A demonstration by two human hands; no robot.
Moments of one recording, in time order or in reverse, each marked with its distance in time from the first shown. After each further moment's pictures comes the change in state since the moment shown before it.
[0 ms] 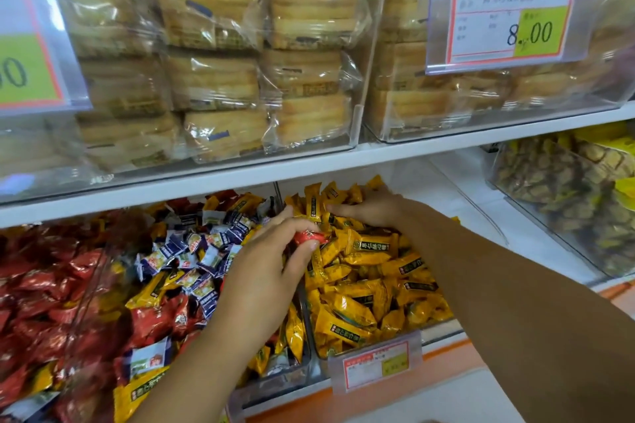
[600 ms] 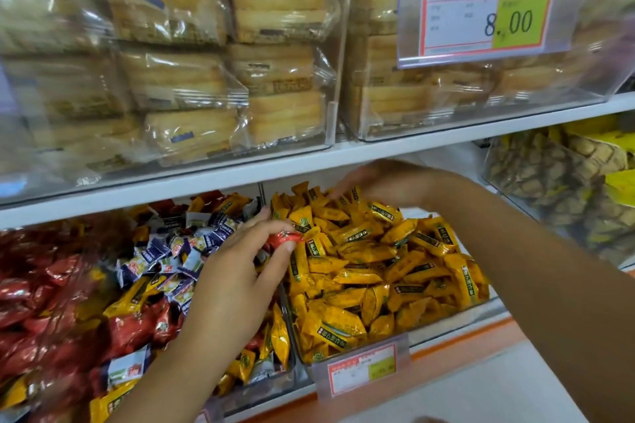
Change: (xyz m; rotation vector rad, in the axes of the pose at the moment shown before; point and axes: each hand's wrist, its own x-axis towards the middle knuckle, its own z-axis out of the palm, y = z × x) left_hand -0.005 -0.001 -0.004 -0.007 0.075 0.001; right_hand -0.052 0.001 -0.056 0.071 -0.054 -0.352
